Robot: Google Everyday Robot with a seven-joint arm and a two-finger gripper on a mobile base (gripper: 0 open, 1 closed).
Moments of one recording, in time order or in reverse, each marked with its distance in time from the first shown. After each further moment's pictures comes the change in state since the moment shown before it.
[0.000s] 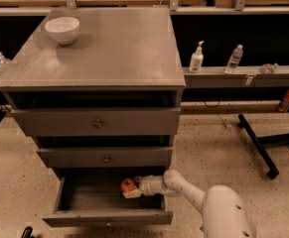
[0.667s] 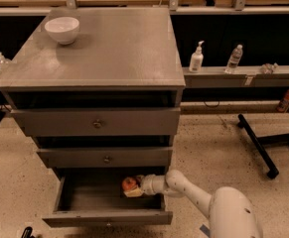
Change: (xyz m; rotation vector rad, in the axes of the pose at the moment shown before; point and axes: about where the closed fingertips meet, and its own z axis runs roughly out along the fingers) arm -0.011 0.001 -0.014 0.018 -0.029 -0.022
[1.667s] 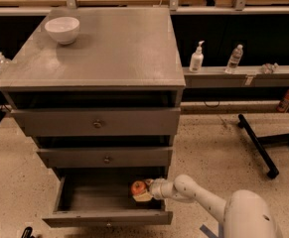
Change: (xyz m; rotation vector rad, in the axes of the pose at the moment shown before) arm 0.028 0.005 -0.047 0.057 0.061 0.014
